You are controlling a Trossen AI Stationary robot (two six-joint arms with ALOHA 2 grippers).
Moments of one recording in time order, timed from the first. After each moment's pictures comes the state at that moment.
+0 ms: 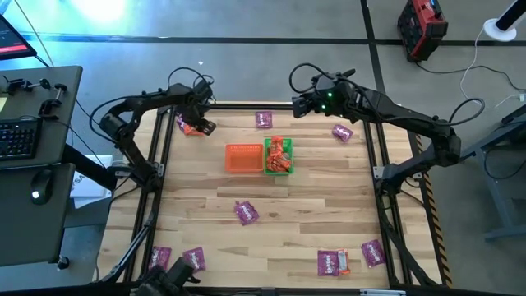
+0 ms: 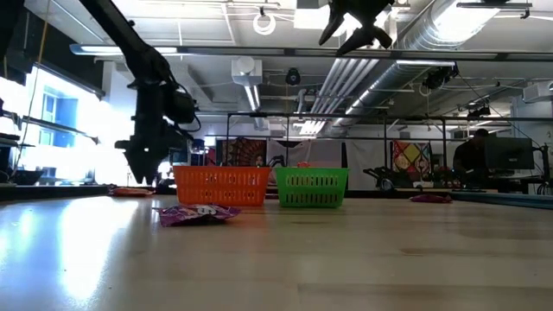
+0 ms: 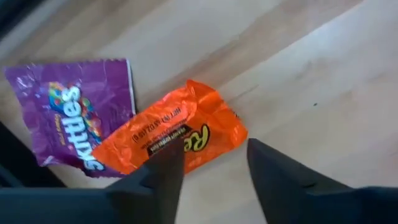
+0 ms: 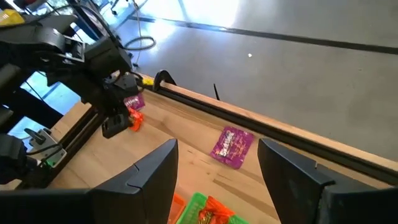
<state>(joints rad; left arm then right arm) 0.97 1.72 1.07 -0.88 -0.06 -0.01 -0.36 1.41 1.49 -0.67 0.32 0.59</state>
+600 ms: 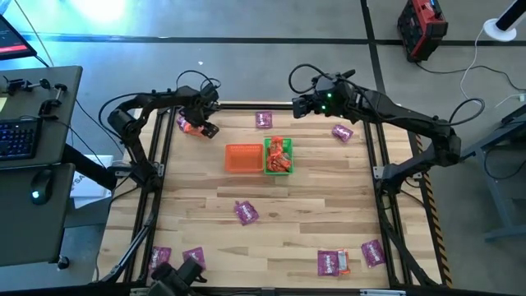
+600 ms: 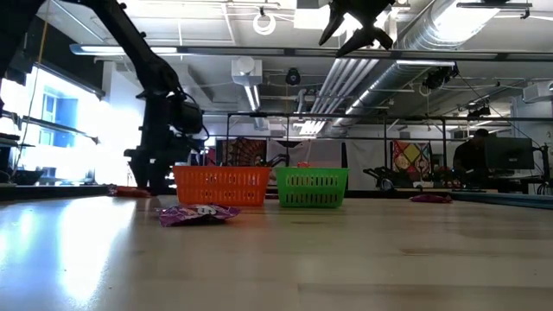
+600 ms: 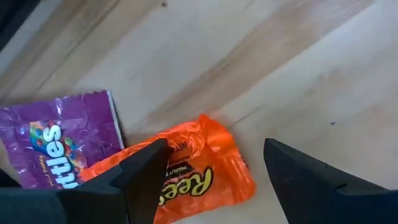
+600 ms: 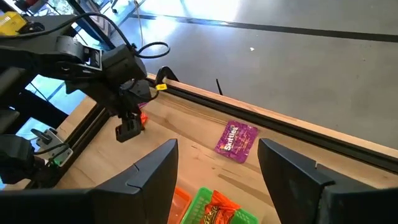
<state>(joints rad) 0.93 1.82 1.08 -0.83 -0.12 0.05 -0.35 1.41 1.49 -0.68 0.31 0.63</state>
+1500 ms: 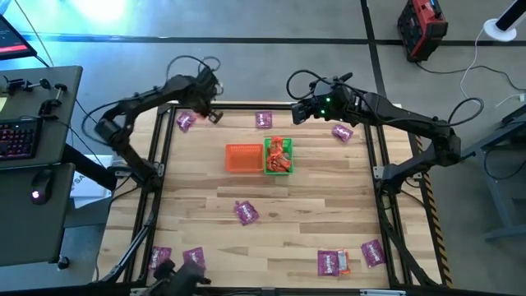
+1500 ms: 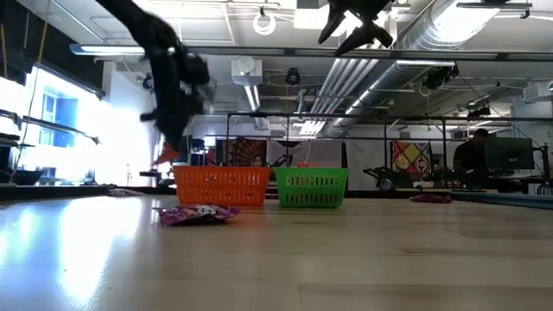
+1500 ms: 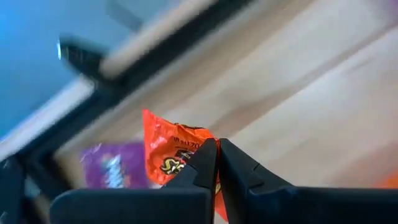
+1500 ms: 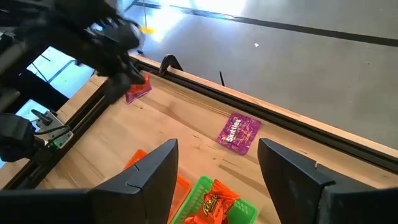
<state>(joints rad) 0.87 1.62 1.23 -0.86 -0.11 -0.05 -0.32 1.41 1.49 -0.70 0.31 0.59</state>
